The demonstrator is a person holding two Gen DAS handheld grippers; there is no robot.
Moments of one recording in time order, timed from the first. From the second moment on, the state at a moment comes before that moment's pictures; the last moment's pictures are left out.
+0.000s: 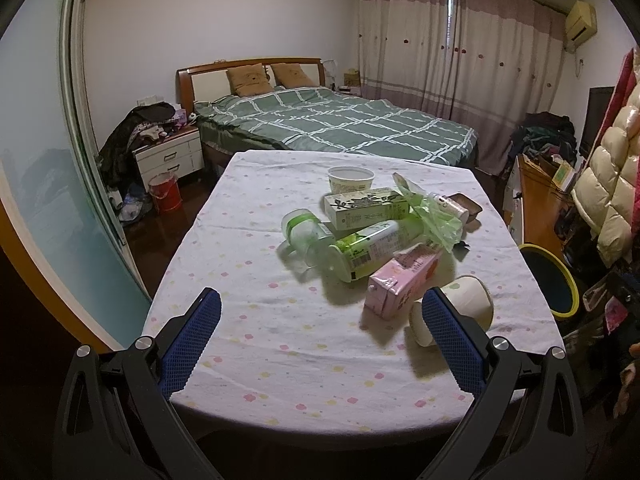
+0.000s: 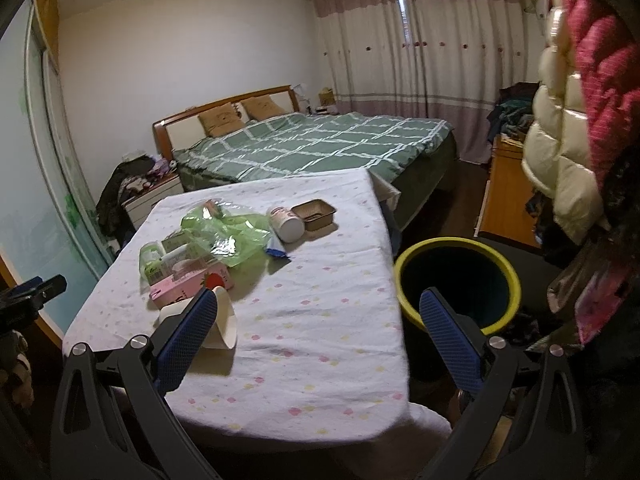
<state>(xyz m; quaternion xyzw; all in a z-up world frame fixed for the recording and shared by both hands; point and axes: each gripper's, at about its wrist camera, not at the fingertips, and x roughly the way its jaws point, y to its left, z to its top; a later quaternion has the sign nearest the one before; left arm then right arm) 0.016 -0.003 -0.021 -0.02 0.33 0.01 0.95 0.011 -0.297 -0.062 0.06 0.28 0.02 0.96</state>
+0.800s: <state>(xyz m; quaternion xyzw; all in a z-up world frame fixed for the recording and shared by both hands) 0.062 0.030 -0.051 -0.03 0.35 0.03 0.94 0.199 -0.126 -0.096 -0.11 0.37 0.16 0.91</state>
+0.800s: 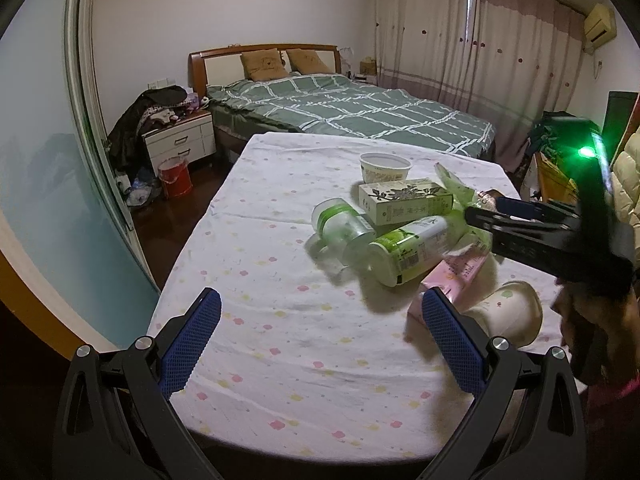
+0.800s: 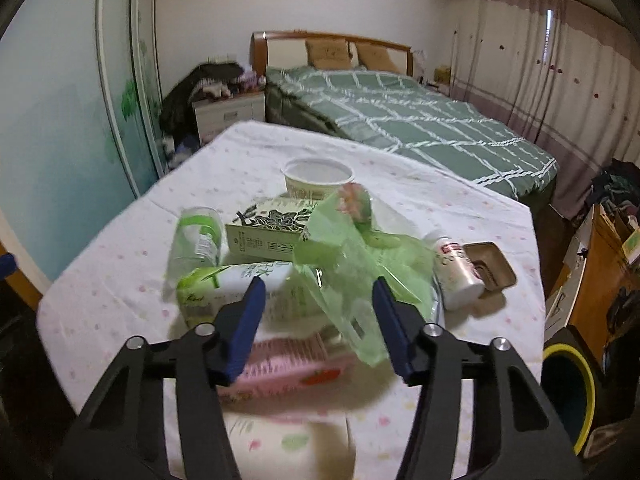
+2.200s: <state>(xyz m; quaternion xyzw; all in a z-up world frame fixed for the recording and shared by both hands) 0.096 -0.037 -0.083 0.01 0.38 -0.06 0.92 0.170 -0.390 -0.061 0.05 0.32 -0.04 0.95</state>
